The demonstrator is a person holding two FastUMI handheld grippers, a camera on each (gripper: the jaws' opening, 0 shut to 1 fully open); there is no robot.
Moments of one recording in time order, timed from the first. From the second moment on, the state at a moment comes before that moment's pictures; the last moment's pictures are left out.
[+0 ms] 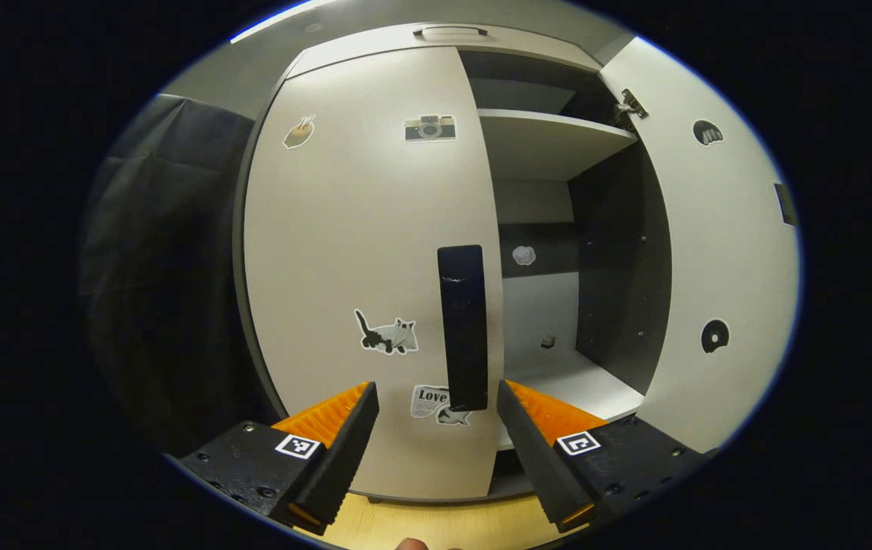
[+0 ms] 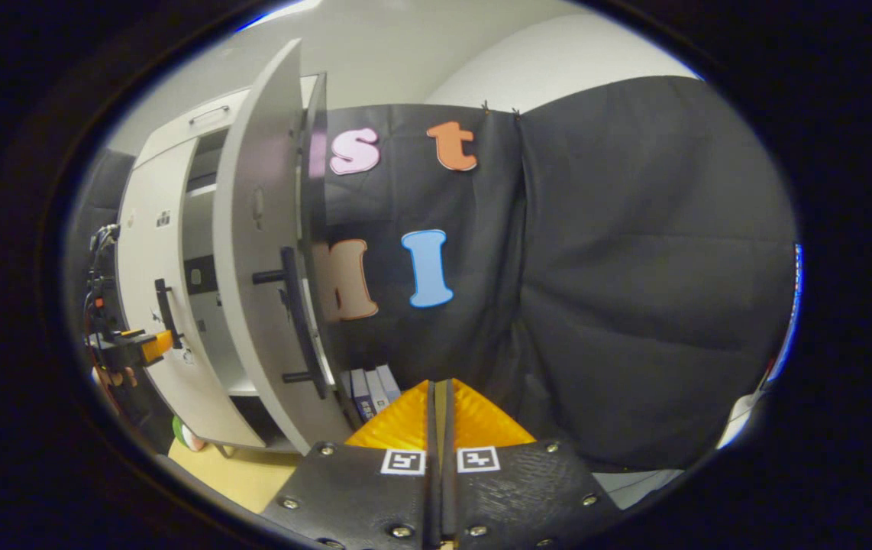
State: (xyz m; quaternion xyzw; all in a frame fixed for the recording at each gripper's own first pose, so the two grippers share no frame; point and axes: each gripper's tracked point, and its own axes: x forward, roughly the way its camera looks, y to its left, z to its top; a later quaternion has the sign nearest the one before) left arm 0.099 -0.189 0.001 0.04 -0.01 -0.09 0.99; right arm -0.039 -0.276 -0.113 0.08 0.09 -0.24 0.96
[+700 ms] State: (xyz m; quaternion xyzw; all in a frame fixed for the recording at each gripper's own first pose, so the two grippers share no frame) left arm 0.145 -0.223 -0.004 0.03 0.00 -0.10 1.00; right arm -0.003 -0.299 -0.128 0.03 0.10 -0.22 0.97
